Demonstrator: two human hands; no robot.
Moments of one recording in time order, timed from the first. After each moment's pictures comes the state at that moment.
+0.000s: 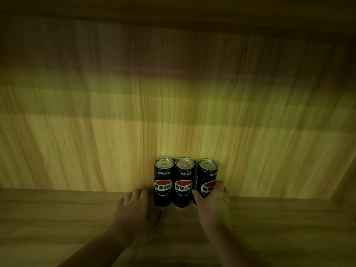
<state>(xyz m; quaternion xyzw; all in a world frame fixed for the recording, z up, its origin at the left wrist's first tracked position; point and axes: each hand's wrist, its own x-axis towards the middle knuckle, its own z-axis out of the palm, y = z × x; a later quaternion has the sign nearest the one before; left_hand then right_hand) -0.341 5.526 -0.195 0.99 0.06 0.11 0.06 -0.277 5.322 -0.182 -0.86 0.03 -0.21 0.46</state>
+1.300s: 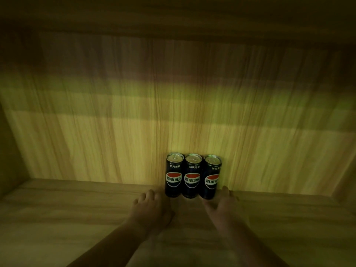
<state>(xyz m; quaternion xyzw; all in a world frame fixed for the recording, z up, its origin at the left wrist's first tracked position) -0.372 5.505 -0.184 1.00 0.07 0.01 0.04 -0.313 5.292 -0.186 -0.96 -0.01 -0.12 0.24</state>
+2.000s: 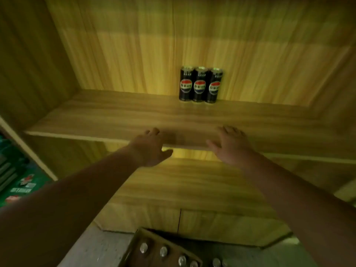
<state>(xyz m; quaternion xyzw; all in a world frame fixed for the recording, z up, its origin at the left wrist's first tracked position) -0.628 5.471 -0.164 1.00 0.02 -0.03 0.02 -0.540 5.231 -0.169 -0.98 -0.20 -0.03 0.05</state>
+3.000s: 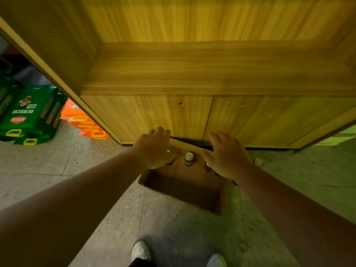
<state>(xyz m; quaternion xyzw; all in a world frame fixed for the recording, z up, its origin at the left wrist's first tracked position) -0.821 5.502 -0.592 0.98 0.00 -0.21 0.04 -0.783 5.280 -0.619 -0.96 -0.24 0.12 0.06</state>
